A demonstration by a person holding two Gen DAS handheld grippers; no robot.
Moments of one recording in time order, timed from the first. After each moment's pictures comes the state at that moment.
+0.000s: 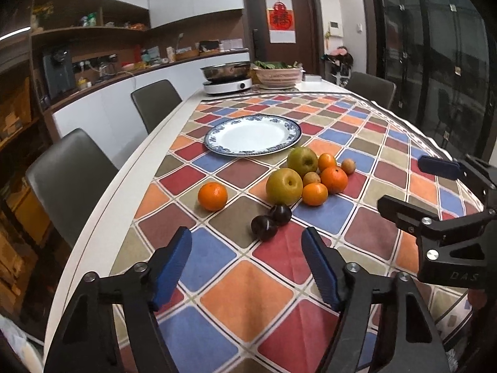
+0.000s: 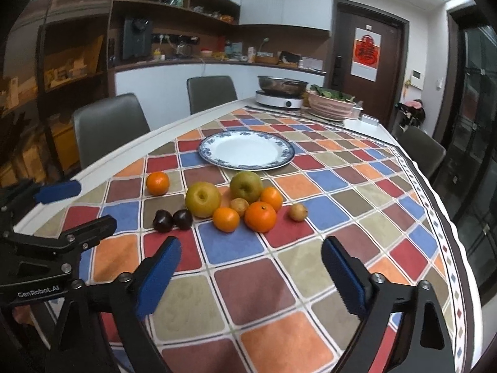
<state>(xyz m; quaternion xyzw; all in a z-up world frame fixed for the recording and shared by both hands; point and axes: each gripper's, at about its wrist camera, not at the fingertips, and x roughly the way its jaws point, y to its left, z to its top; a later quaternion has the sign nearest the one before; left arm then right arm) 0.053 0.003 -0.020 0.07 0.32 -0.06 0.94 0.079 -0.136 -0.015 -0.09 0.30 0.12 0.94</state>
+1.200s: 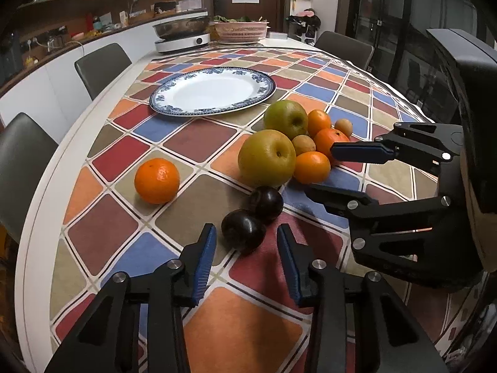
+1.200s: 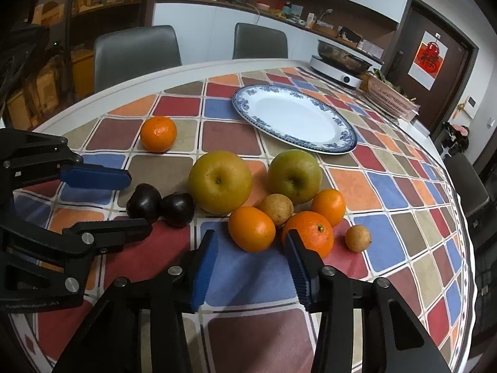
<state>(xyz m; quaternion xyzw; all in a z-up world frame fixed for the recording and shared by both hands) 0.129 0.001 -0.071 0.06 0.42 -0.15 0.89 0.162 -0.082 -0.070 -0.21 0.37 0.19 0.88</state>
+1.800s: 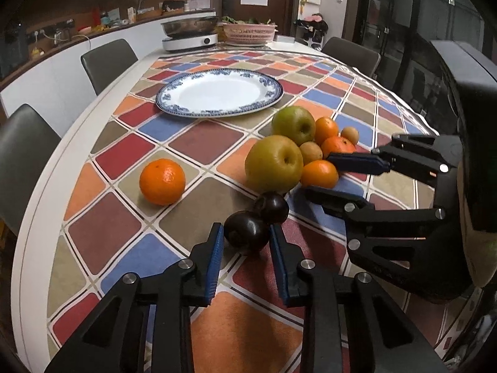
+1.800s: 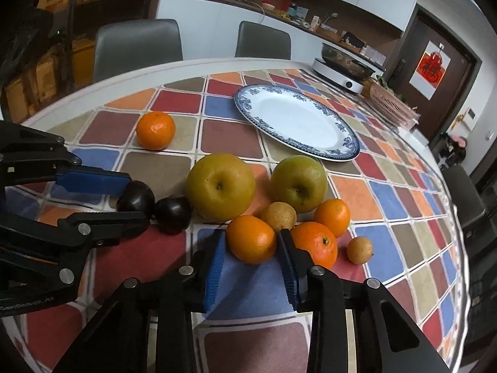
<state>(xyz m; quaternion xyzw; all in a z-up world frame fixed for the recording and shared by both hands) 0.131 0.006 -0.068 0.04 0.41 -0.14 0.90 0.168 -0.077 -0.073 -0.22 0.37 0.19 0.88</state>
